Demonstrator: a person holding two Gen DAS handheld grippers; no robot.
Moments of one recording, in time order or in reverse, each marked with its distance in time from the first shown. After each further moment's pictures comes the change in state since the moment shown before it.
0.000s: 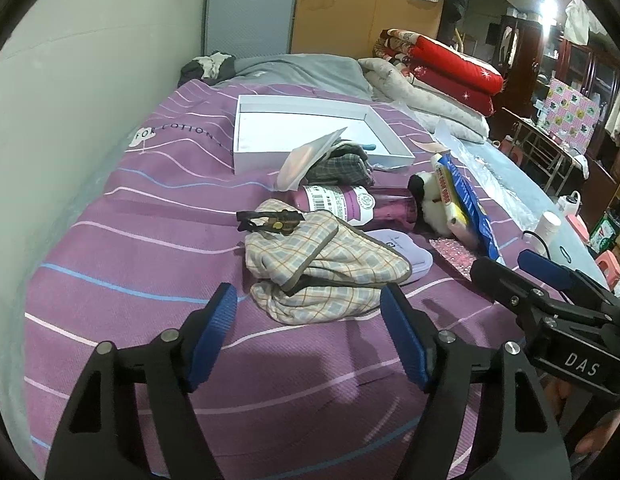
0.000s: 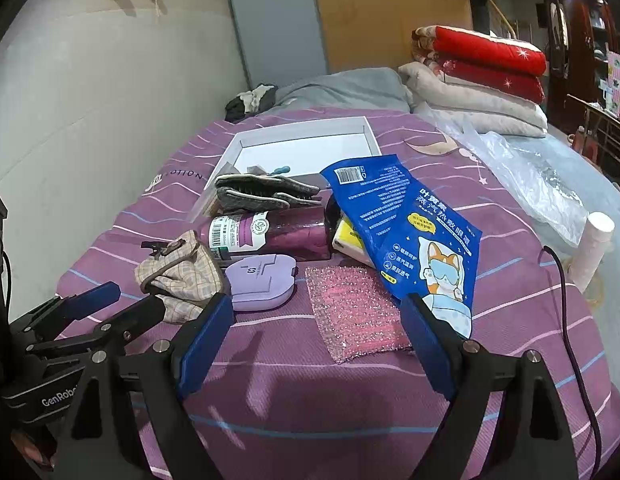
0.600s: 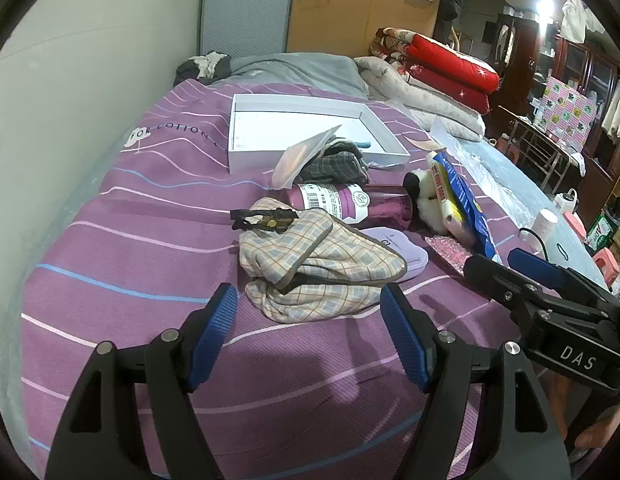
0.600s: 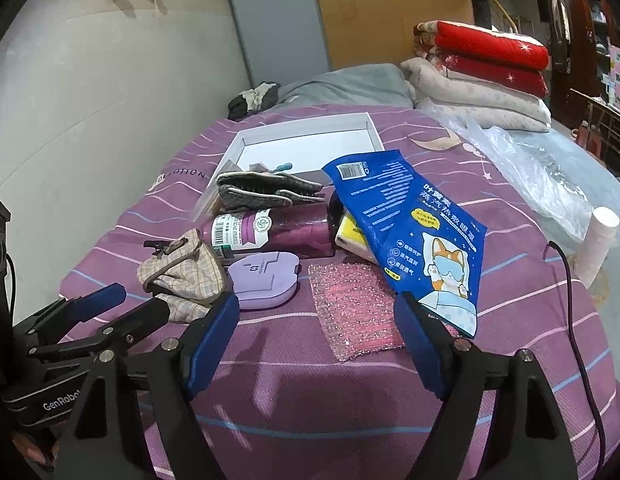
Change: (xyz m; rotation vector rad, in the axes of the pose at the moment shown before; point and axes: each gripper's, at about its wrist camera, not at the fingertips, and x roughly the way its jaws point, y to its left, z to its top) left arm 0.000 -0.002 -0.001 0.006 0.004 -0.009; right arm 0.003 0.000 -0.001 0.014 0.010 0.020
